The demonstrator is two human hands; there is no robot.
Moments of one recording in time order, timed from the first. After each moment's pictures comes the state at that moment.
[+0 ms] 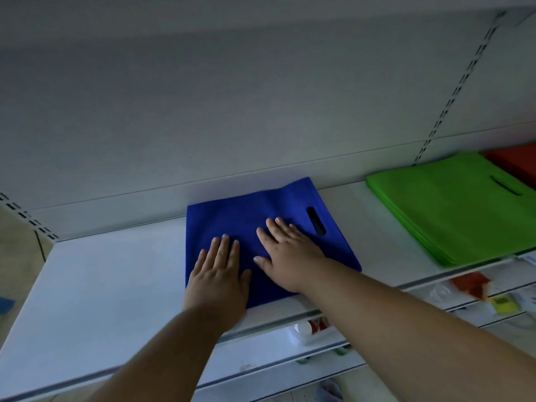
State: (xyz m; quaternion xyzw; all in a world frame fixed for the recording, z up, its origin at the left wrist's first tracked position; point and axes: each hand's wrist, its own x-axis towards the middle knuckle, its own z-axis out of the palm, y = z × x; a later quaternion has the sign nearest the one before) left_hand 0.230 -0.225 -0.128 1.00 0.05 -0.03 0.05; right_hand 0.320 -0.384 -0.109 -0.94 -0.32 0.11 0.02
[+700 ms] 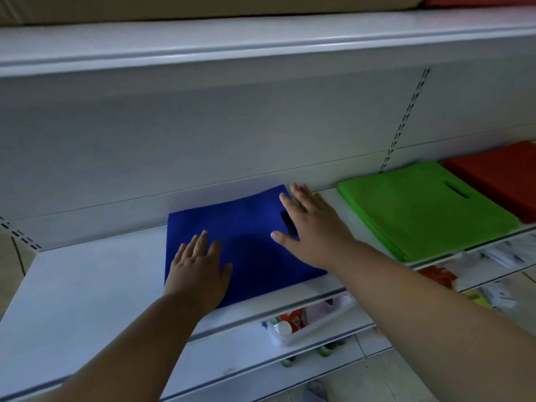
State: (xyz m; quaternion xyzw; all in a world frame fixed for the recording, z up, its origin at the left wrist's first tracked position) left_hand 0.239 -0.234 -0.087 1.00 0.05 -0.04 0.05; right_hand 0.327 -0.466 -0.040 -0.96 -0.28 -0.03 0.09
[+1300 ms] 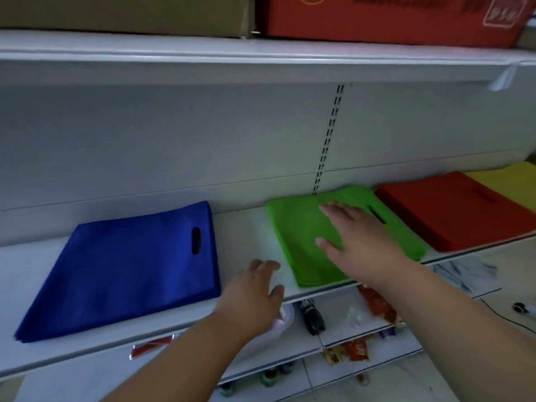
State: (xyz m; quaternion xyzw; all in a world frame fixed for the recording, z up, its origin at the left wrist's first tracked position) left_hand 0.272 -0.504 -0.075 0.95 -0.03 -0.07 0.29; right_hand 0.346 -0.710 0.002 -0.97 -0.21 -0.06 0.06
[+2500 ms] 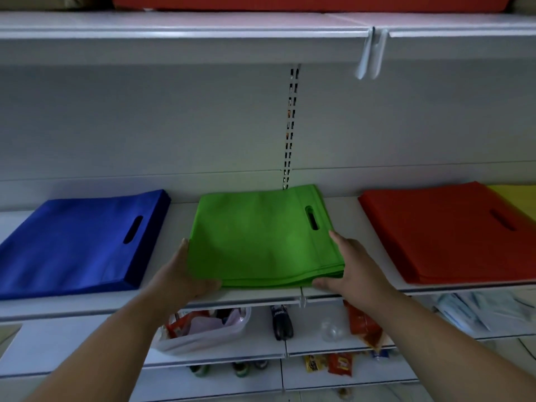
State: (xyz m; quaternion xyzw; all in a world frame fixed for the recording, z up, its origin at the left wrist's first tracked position) left_hand 0.317 -0.581 -0.066 0.83 0.28 -0.09 0.48; right_hand 0.444 -0.885 -0.099 -0.92 -0.21 0.09 0.33
